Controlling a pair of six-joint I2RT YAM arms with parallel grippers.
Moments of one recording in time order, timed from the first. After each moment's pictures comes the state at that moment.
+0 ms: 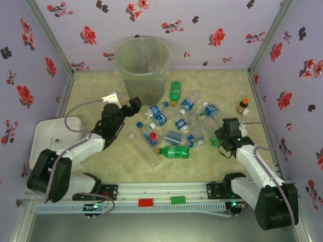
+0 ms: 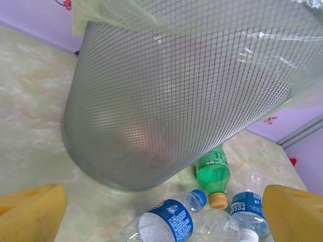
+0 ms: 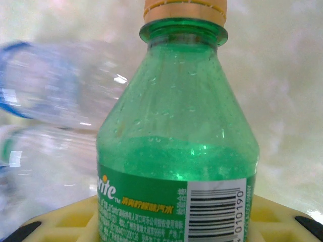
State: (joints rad) left arm -0.49 1.29 0.60 0.46 -0.17 -0.63; right arm 0.15 0.96 0.54 -0.52 0.15 1.09
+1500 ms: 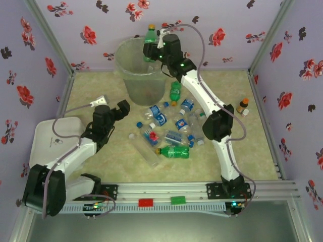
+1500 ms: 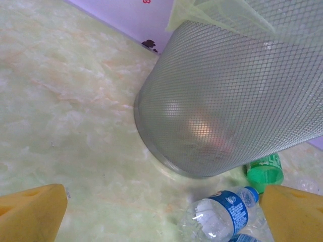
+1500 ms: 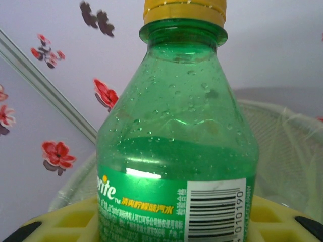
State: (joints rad) left arm -0.37 1.14 0.57 0.19 -0.19 -0.67; right arm 0.58 2.31 2.46 -0.36 -0.09 0.42
